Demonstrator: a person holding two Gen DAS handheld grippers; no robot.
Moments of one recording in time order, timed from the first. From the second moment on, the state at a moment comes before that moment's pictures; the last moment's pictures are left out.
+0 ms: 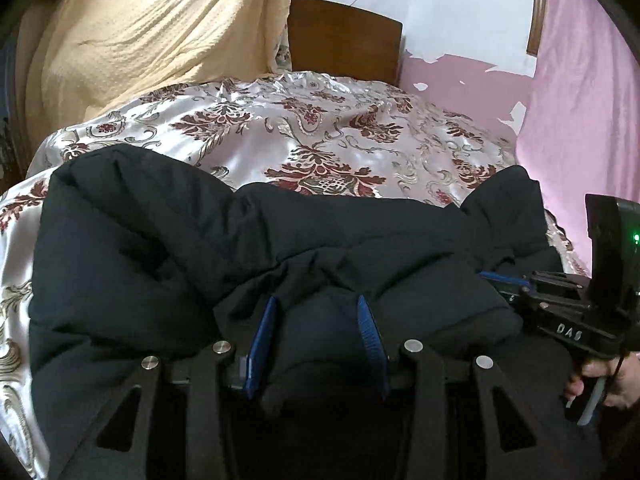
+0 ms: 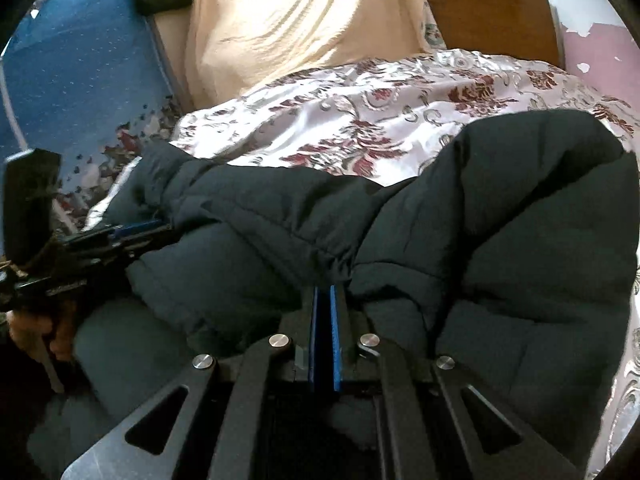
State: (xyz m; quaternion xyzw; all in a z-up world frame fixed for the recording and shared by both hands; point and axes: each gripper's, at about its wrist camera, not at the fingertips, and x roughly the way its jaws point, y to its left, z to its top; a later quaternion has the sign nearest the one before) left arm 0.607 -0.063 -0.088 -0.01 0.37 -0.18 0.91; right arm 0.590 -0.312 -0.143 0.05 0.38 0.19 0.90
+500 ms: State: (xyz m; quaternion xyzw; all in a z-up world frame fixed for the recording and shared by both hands) left arm 0.573 -0.026 -0.088 -0.12 0.31 -0.22 0.92; right arm 0.542 -0.304 -0.115 0.10 0.27 0.21 0.94
